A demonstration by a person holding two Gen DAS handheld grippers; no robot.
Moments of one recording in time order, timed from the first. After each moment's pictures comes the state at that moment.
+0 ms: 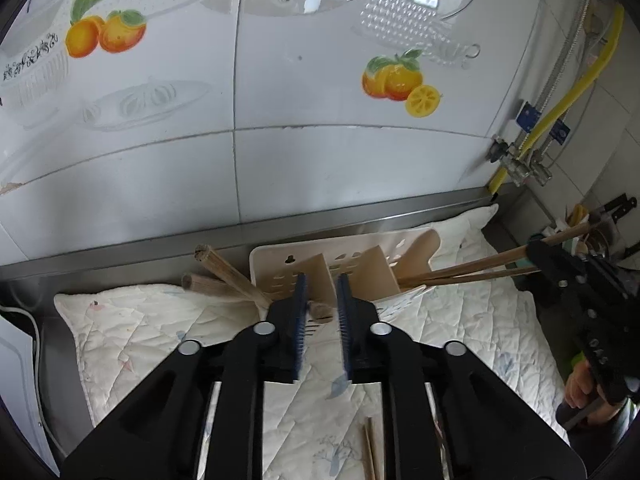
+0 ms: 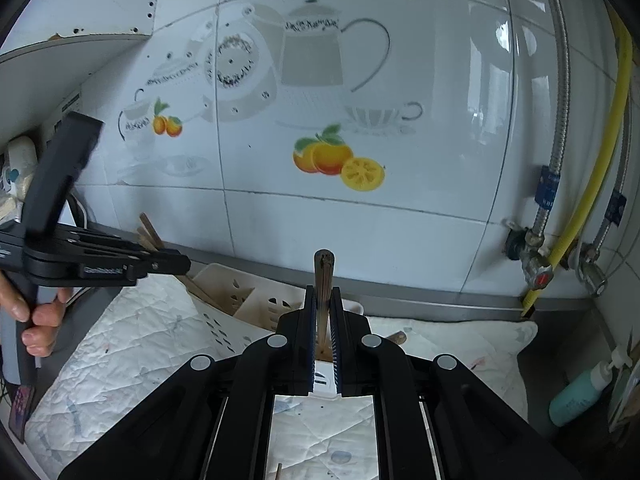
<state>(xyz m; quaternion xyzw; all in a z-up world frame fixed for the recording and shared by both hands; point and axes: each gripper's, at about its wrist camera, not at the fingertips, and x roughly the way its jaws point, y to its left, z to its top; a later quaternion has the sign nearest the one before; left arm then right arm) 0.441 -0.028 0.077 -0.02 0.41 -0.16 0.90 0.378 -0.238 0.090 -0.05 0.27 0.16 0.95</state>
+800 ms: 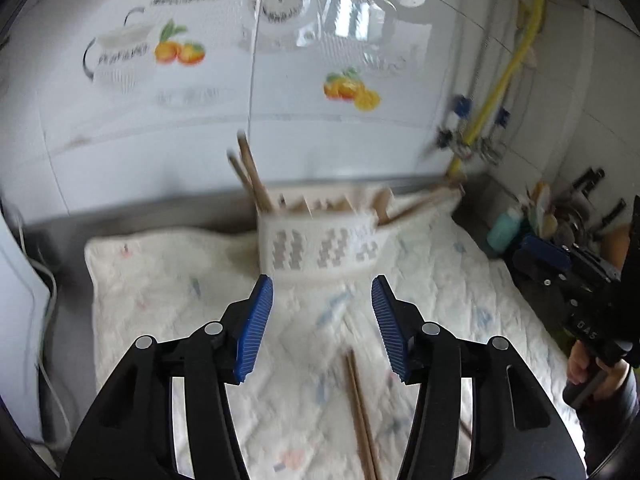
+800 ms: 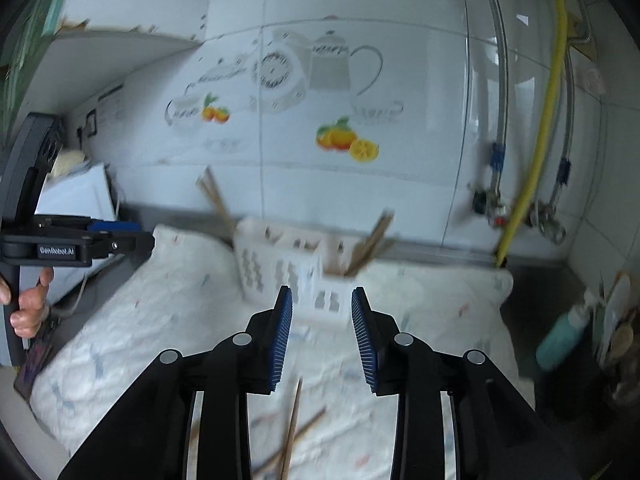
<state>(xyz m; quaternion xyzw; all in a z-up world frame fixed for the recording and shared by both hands) 0.275 -0.001 0.072 -0.02 0.34 -0.18 0.92 0.237 -0.259 0.071 -0.06 0.25 0.16 0.95</state>
